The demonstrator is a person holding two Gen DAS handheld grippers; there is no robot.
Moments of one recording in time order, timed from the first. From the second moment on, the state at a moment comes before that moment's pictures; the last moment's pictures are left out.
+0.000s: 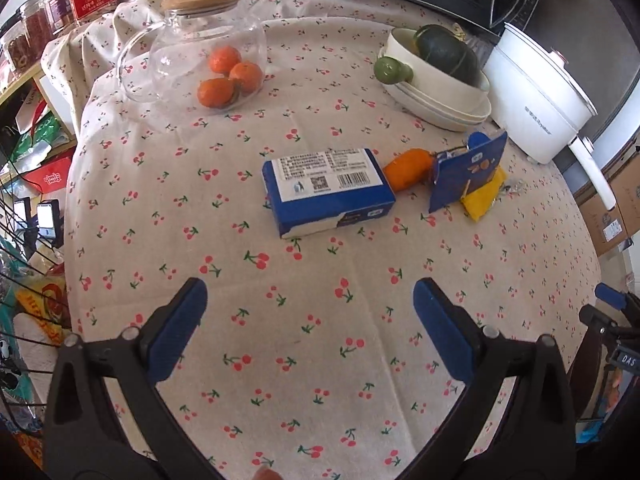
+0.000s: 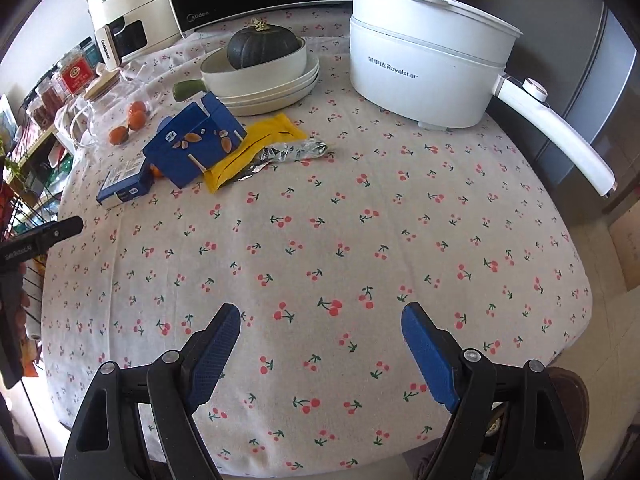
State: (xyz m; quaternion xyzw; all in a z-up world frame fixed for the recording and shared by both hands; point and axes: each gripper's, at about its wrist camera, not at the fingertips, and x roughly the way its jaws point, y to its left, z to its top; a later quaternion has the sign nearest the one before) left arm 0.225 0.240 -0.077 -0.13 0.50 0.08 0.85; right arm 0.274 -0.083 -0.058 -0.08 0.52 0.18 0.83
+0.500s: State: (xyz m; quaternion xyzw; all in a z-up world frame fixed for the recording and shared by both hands) left arm 0.322 0.223 -0.101 0.14 0.53 -0.07 0.83; right arm 0.306 -0.112 -0.091 -0.08 0.56 0.16 0.81
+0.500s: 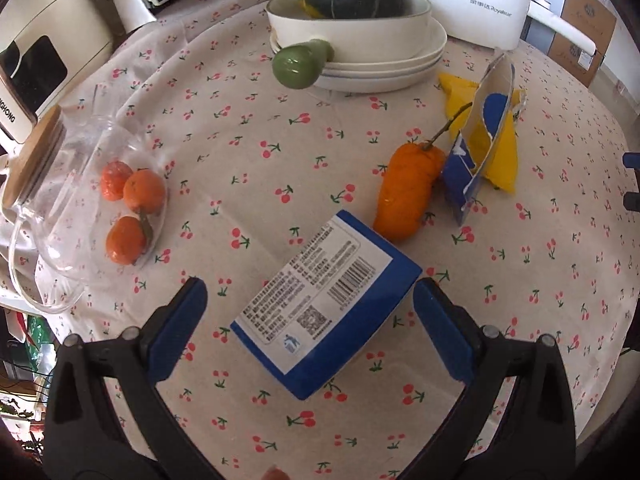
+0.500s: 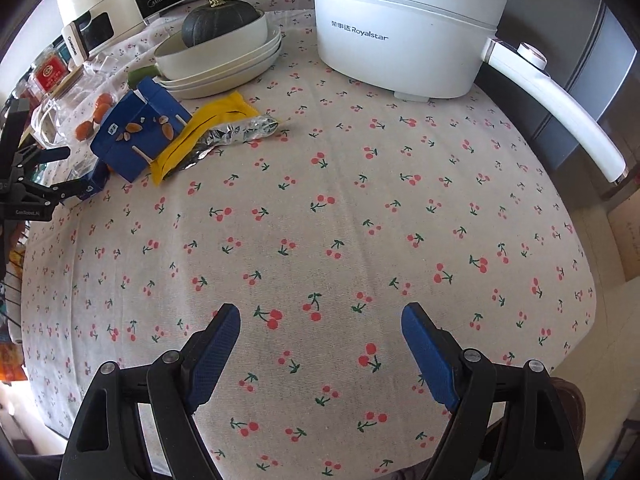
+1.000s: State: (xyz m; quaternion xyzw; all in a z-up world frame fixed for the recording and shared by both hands) left arm 0.267 0.246 -0.119 -0.05 0.52 0.03 0.85; right arm 0.322 -0.069 -0.067 -0.06 0.55 0.18 0.81
